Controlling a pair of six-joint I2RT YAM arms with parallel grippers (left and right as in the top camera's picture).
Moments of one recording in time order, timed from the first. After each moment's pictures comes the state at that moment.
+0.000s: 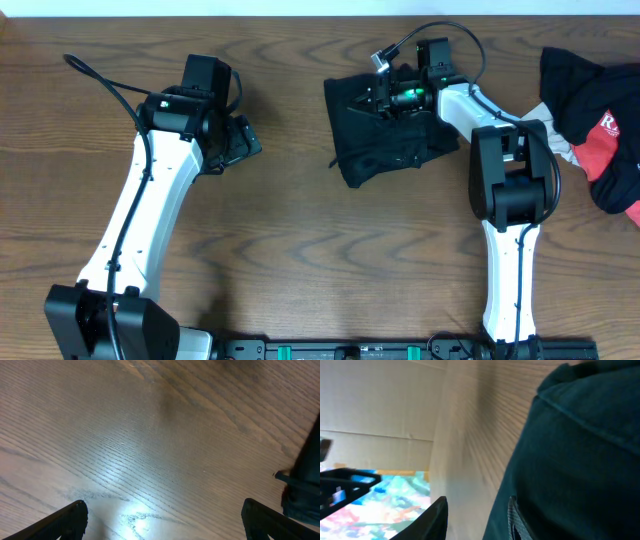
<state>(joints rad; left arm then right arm) -0.16 1.59 1.43 -1.17 -0.11 -0.61 0.16 2.45 1.76 -0.29 -1.21 0.38</state>
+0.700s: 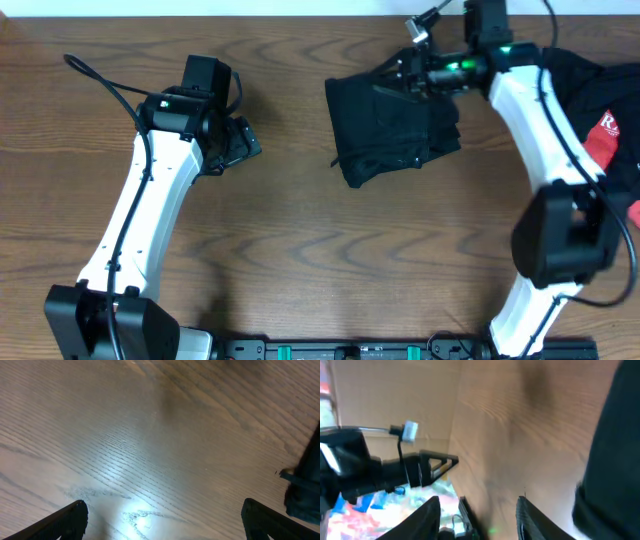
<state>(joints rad) -0.16 1.59 1.43 -1.18 -0.11 -0.61 0.11 1.98 1.76 -0.87 -1.10 0.31</state>
